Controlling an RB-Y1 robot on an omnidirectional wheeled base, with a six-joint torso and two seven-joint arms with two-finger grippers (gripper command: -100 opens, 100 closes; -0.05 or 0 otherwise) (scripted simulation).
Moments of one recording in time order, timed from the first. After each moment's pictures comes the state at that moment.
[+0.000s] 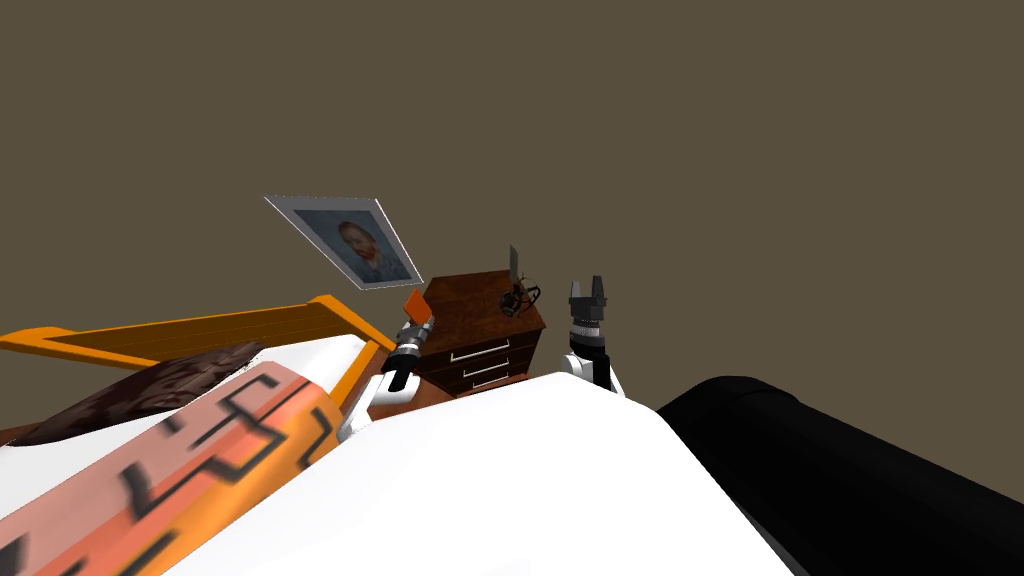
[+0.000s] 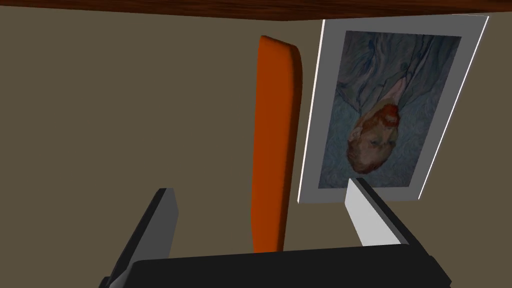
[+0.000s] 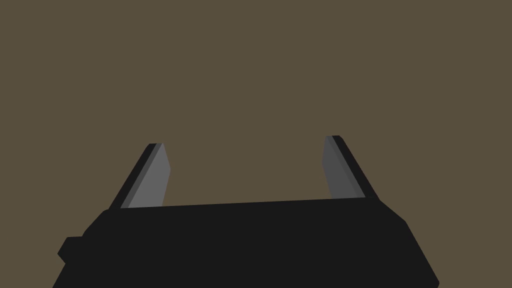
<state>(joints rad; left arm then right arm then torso) 0.19 0.21 0.05 -1.69 -0.66 0.02 -0.62 0.53 0.01 -0.06 -2.22 -0.11 -0.65 -0.01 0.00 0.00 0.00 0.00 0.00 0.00</state>
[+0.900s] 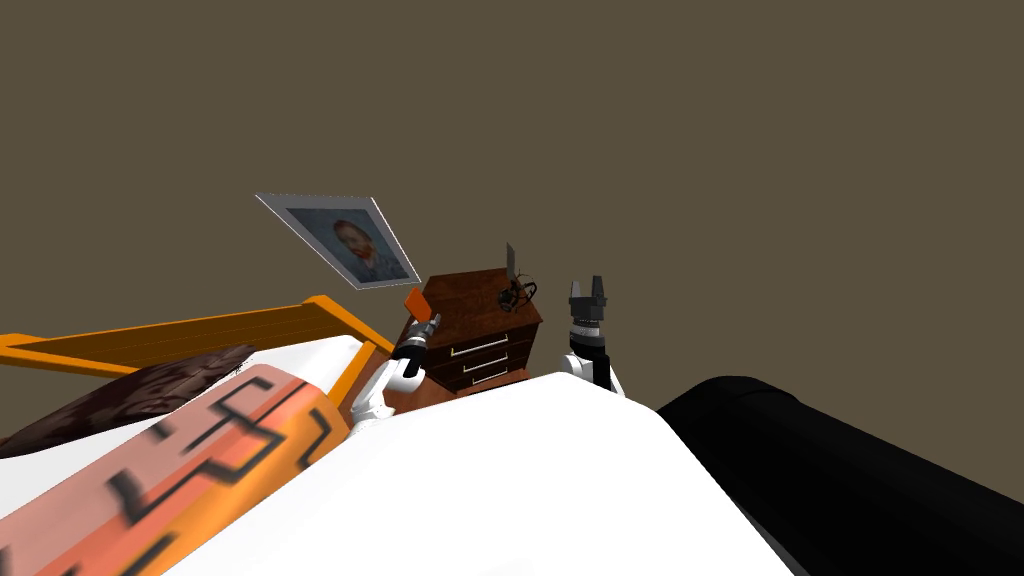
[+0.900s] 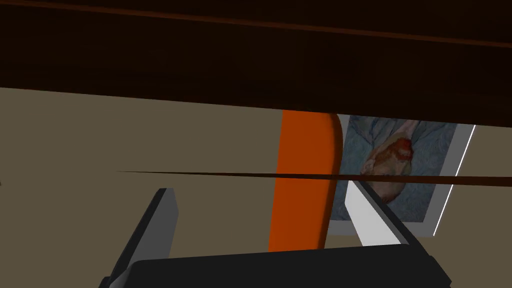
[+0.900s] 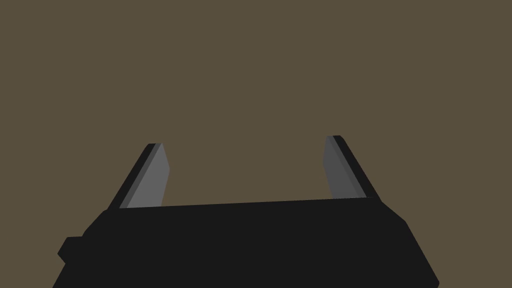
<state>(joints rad) 0.08 0.30 -0.06 -1.58 -0.79 0.13 -0.37 0.53 0.01 -0.06 -2.22 -0.11 -0.65 -0.01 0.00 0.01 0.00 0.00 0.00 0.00</state>
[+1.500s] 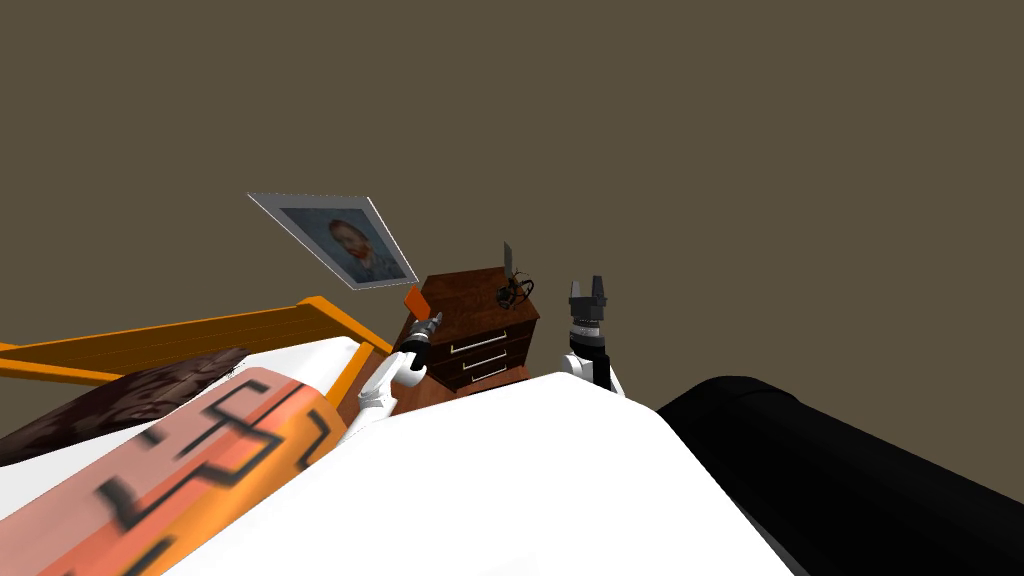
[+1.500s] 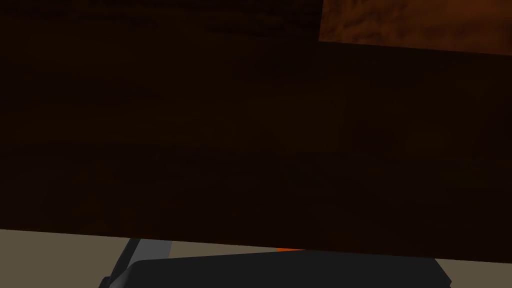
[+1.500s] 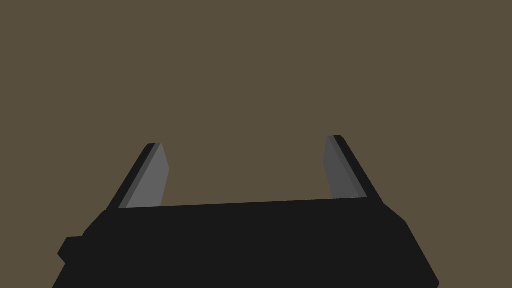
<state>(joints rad) 0.00 0.36 -0.14 -1.50 -0.88 0.20 -0.21 0.53 0.01 -0.06 -2.22 -0.11 -0.65 -0.01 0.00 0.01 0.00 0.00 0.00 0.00</state>
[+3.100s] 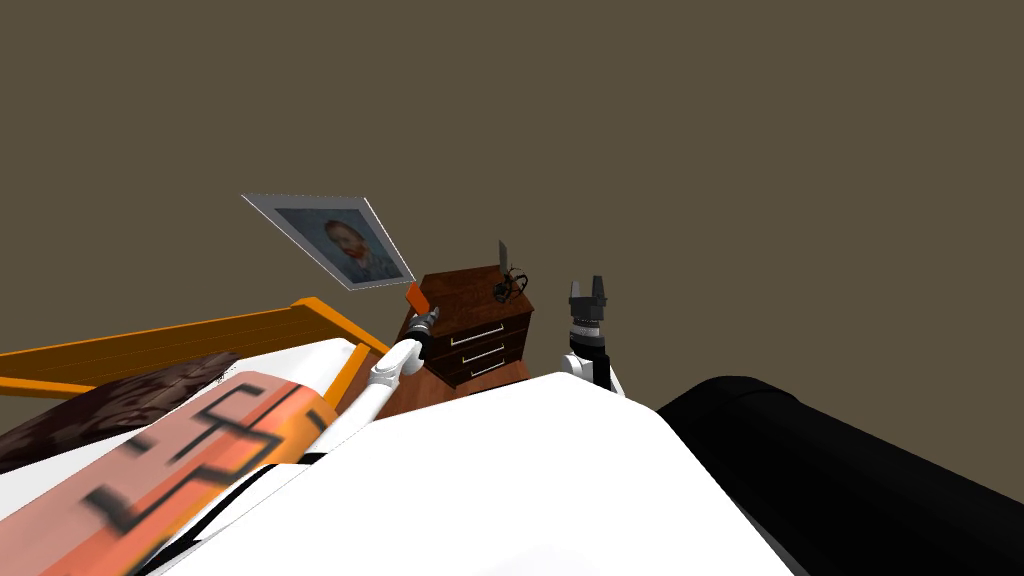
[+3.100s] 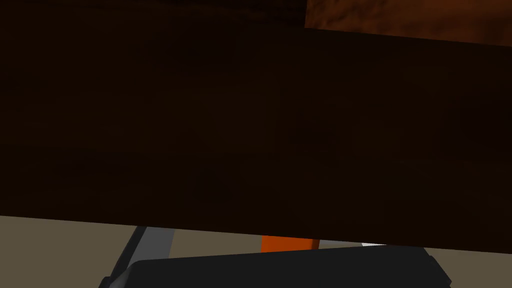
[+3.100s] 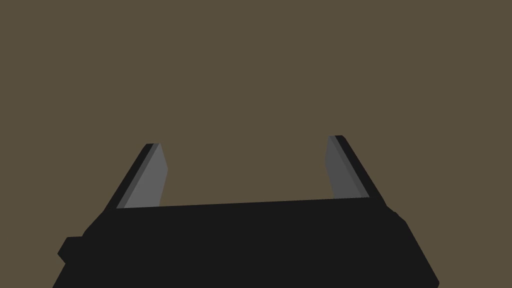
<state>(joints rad) -0.19 0.47 -0.29 -1.29 -1.11 0.35 0.23 0.53 0.01 -0.06 -2.22 -0.11 -0.65 -0.01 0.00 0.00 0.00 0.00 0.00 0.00</state>
